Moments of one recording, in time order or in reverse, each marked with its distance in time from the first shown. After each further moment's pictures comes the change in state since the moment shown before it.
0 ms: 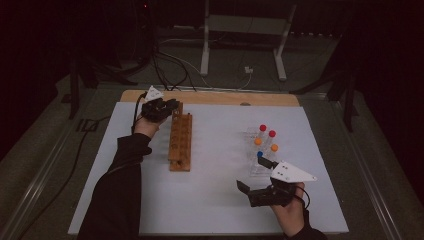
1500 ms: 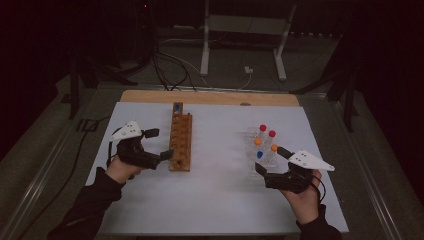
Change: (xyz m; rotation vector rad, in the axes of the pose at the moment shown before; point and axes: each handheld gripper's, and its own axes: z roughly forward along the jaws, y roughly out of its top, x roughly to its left) left arm -0.080 -0.024 -0.148 -0.020 -0.348 0.018; right arm -0.047 0.000 -0.013 0.008 -0.174 0.068
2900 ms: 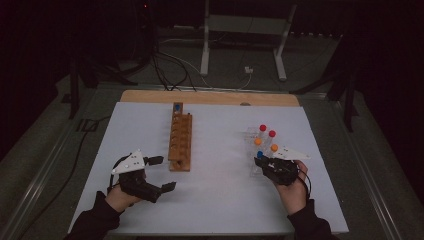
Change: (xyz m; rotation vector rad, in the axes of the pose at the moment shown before) left arm -0.036 -0.049 -0.004 0.054 -0.072 0.025; right arm -0.018 -0.027 0.046 0.223 -0.025 -0.012
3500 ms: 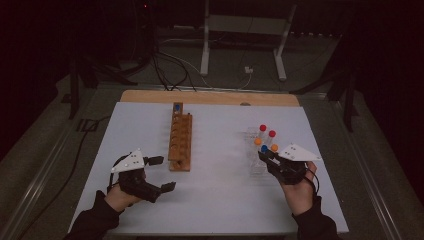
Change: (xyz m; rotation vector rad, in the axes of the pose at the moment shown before) left arm 0.000 0.004 -0.001 0.009 -0.024 -0.006; right arm 0.013 0.028 -0.035 -0.112 -0.034 -0.103
